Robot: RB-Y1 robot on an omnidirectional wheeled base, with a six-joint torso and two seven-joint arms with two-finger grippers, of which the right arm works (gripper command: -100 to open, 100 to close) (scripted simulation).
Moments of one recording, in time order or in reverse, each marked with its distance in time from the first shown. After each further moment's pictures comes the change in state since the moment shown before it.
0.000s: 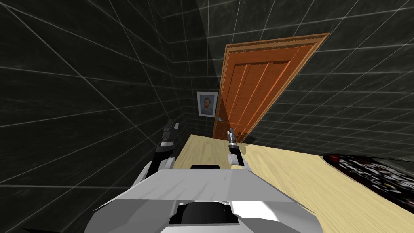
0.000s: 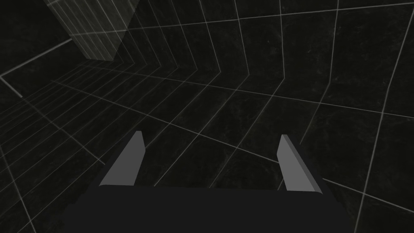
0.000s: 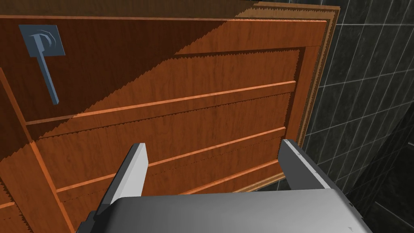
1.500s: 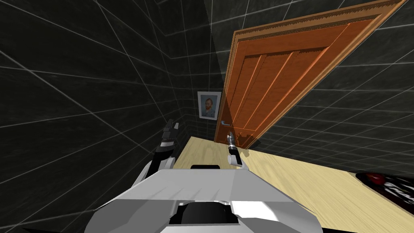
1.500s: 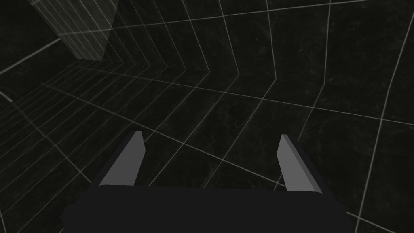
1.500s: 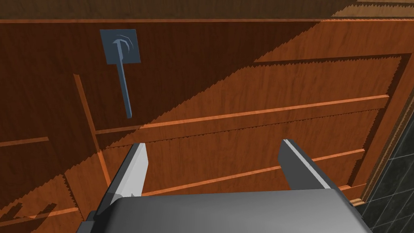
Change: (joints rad) arm -0.139 -0.032 -0.017 0.375 -0.082 -0.056 -0.002
